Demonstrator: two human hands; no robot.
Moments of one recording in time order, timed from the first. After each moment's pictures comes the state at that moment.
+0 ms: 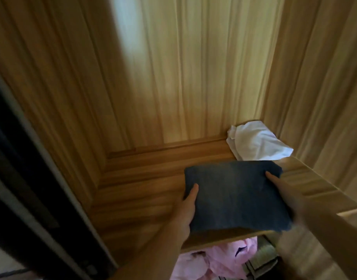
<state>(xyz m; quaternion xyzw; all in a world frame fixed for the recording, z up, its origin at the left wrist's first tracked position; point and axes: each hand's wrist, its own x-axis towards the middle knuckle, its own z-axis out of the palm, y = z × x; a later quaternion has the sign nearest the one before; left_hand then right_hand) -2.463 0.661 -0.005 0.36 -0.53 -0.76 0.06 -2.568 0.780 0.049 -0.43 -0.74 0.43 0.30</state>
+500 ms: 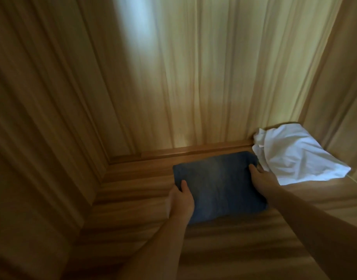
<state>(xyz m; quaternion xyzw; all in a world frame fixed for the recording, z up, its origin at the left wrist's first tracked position) -2.570 0.560 -0.031 0.47 -0.75 -0.41 0.21 -2.730 0.715 -0.017 0.04 -0.89 0.42 -0.15</state>
